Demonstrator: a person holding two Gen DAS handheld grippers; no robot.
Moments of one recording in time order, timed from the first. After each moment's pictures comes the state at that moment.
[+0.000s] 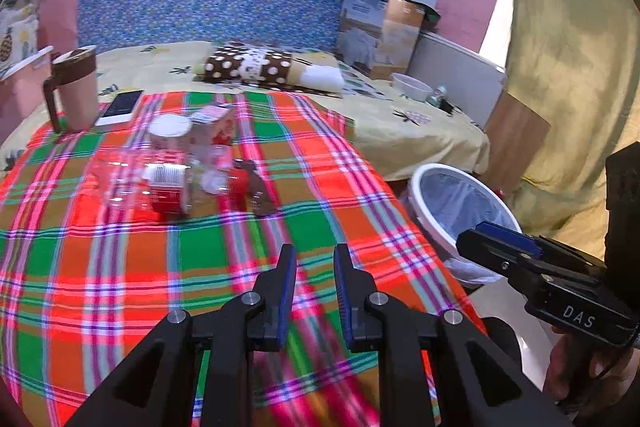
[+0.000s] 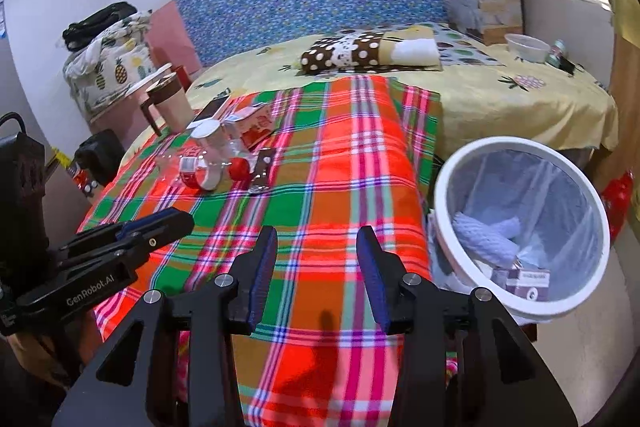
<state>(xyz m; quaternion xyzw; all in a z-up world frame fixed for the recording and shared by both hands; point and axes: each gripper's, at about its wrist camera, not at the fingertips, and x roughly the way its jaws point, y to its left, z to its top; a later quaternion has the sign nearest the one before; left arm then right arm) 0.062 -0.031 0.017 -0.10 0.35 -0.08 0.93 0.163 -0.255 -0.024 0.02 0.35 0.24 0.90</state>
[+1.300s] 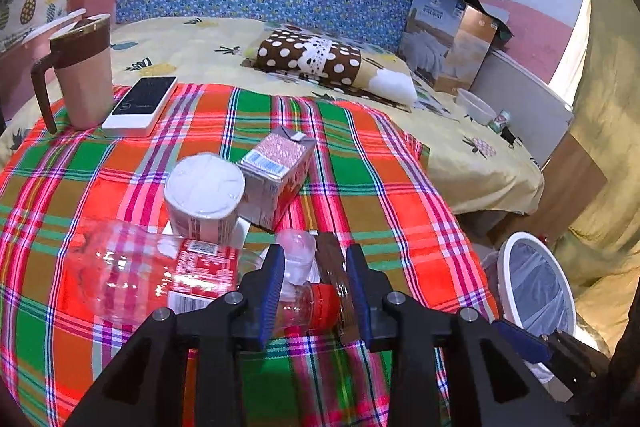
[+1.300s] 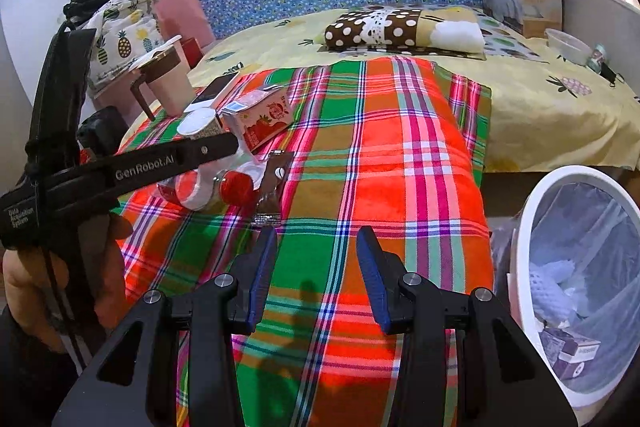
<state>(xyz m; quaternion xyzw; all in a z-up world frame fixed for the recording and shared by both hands) 0.198 0.028 -0.007 -0.14 0.38 0.00 0.91 0.219 -0.209 -0.044 0.00 0.39 0.28 0.88</state>
